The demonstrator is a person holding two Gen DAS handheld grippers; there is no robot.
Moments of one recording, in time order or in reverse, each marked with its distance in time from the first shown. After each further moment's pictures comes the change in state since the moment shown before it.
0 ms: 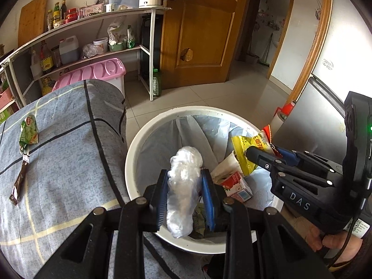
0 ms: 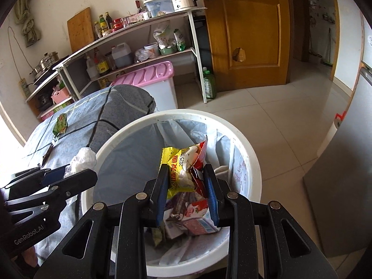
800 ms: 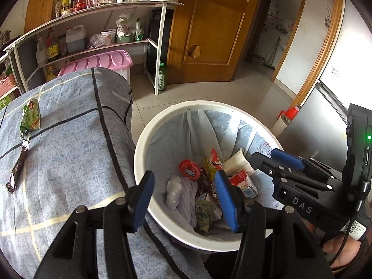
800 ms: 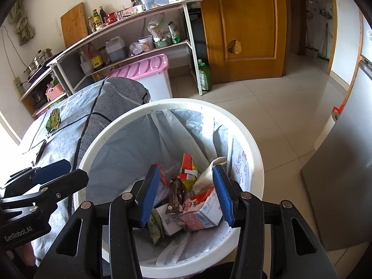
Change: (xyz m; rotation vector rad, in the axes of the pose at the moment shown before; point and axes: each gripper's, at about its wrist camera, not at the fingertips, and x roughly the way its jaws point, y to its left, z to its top) left arm -0.002 0.020 -0.006 -0.064 0.011 0.001; right arm 0.008 0.000 -0.005 0.015 0.033 -0.022
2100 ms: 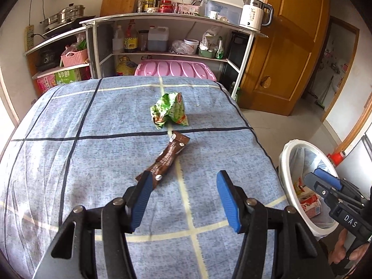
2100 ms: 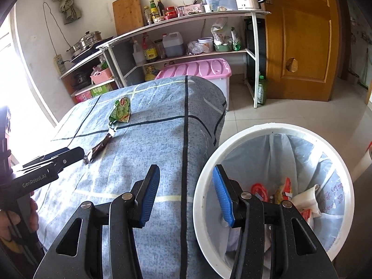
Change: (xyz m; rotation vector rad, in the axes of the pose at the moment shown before) left arm -0.073 0.190 -0.023 -0.240 -0.104 0.281; right arm 0.011 0.152 0.011 -0.182 -0.009 0.213
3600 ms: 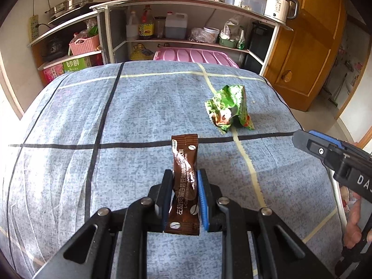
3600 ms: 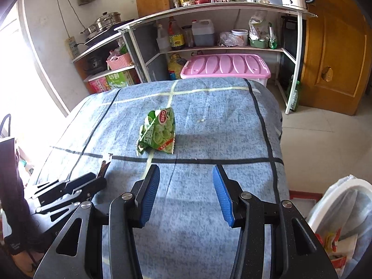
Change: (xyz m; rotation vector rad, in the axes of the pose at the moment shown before) left arm 0.057 0.078 0.016 -0.043 0.069 0.053; right arm 0.110 0.093 0.068 -0.080 0.070 0.096
